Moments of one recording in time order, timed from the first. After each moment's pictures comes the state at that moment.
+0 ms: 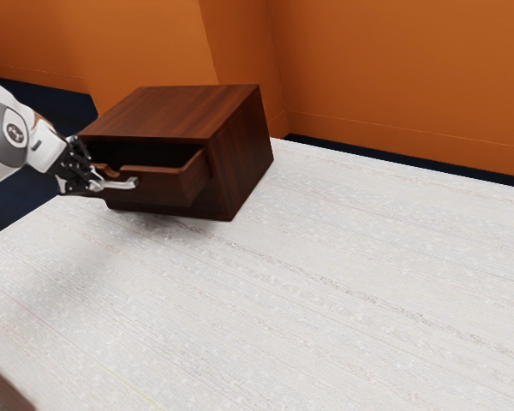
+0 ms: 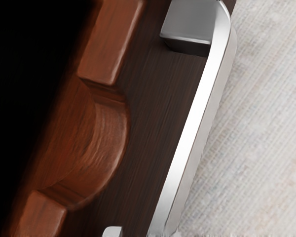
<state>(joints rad) 0.31 0.22 0.37 -1.61 -0.42 2.23 1.81</state>
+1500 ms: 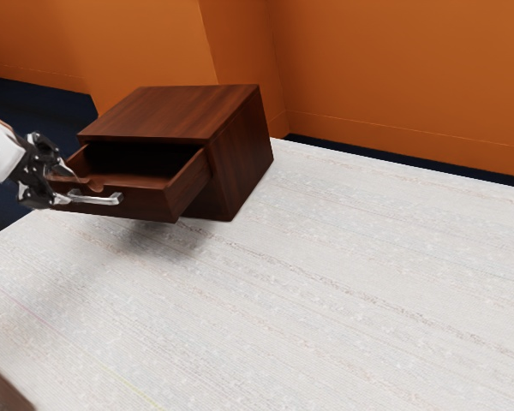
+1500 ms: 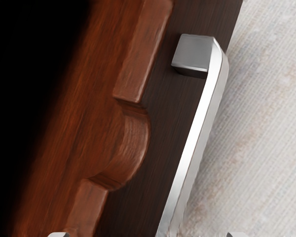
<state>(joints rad) 0.18 -0.05 0.51 -1.84 -0.36 2.28 1.84</state>
